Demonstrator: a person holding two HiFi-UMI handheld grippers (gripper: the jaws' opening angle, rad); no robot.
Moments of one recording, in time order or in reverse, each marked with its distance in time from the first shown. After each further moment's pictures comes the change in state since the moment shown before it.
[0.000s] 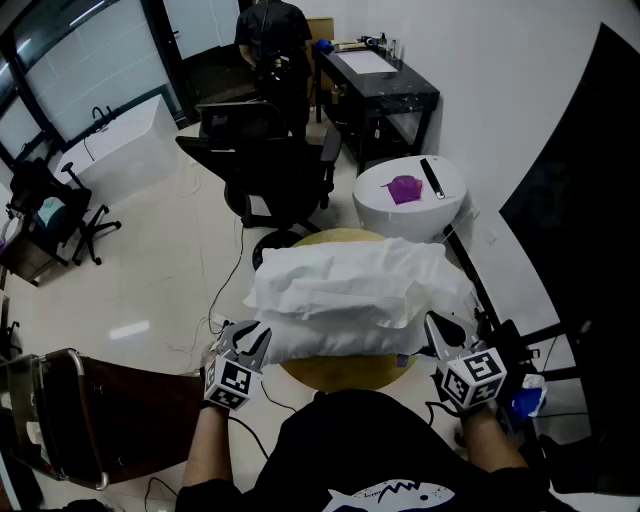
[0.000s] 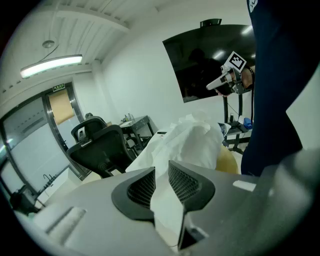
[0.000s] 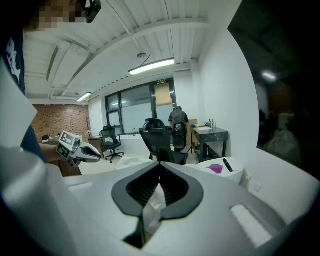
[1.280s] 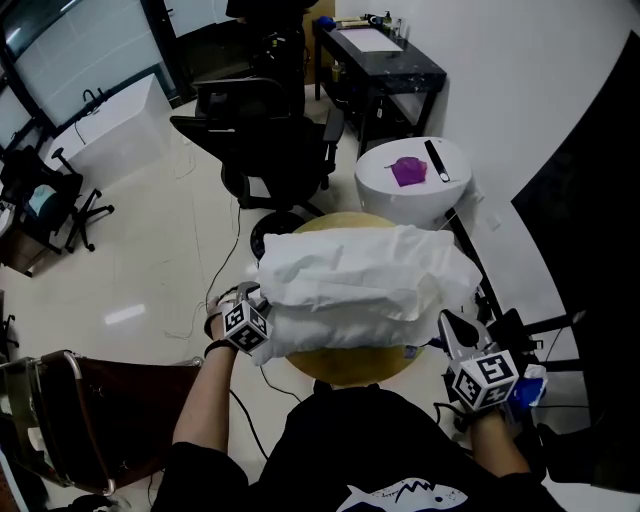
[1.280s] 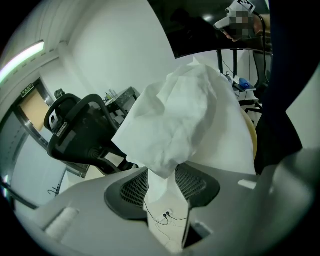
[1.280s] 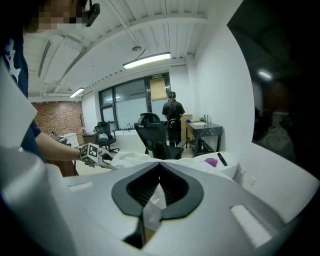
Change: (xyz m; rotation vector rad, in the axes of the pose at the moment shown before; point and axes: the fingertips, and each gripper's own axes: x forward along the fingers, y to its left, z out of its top) left arm 0.126 0.040 -0.102 0.199 0.304 -0.133; right arm 0.006 -0.004 -0.012 0.015 0.055 -0.069
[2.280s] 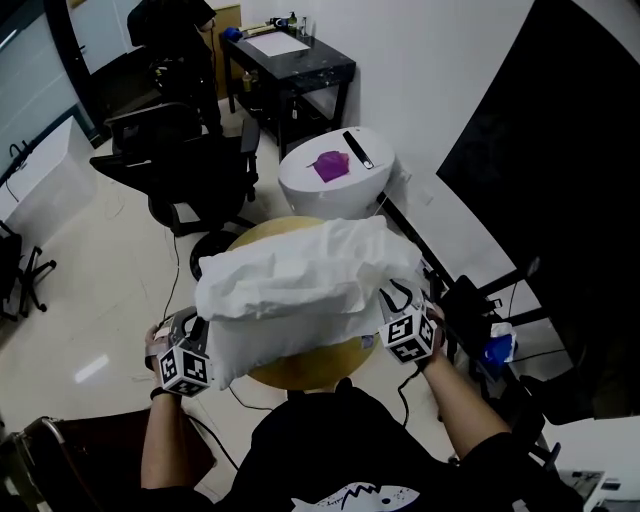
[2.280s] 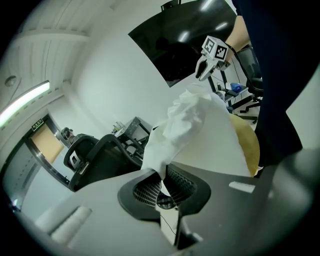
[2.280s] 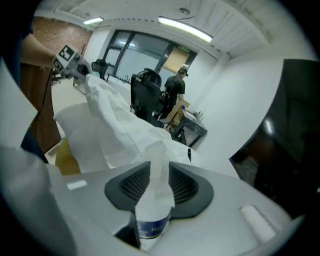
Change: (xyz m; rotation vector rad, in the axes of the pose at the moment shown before) left arm -0.086 0.026 0.059 0.178 -0.256 0.153; right arm 0.052 -0.062 -0.073 -0.523 0.342 -0.314
